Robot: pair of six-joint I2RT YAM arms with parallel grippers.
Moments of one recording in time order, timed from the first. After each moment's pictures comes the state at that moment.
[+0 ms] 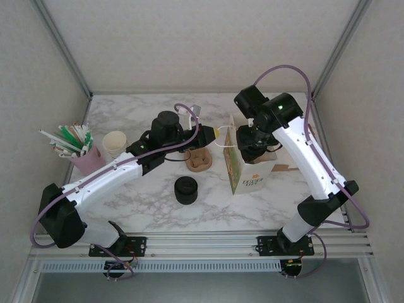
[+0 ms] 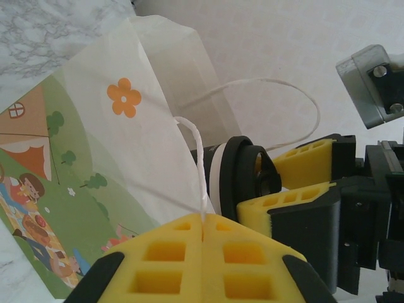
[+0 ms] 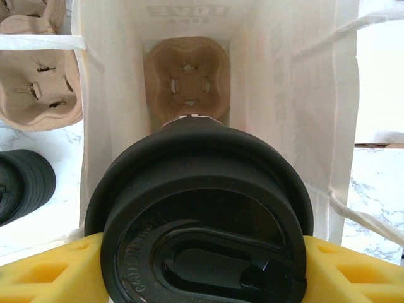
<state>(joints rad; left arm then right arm) -0.70 1.39 1.16 -0.03 0.38 -0.92 0.64 1.61 2.00 -1.69 0.23 0.42</state>
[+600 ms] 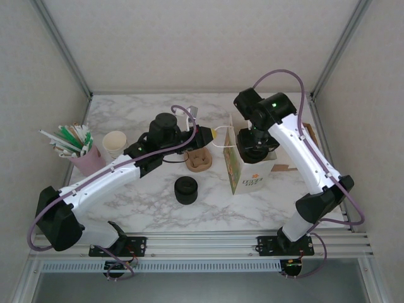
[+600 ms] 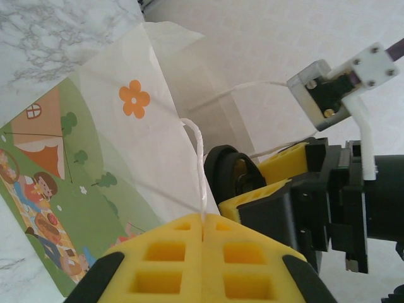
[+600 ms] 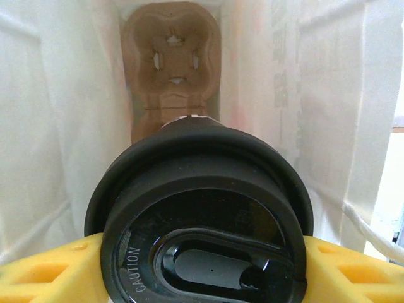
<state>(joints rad) -0.70 1.36 1.13 -0.04 0.35 -0.92 0.60 1.63 1.92 -1.69 0.21 0.39</state>
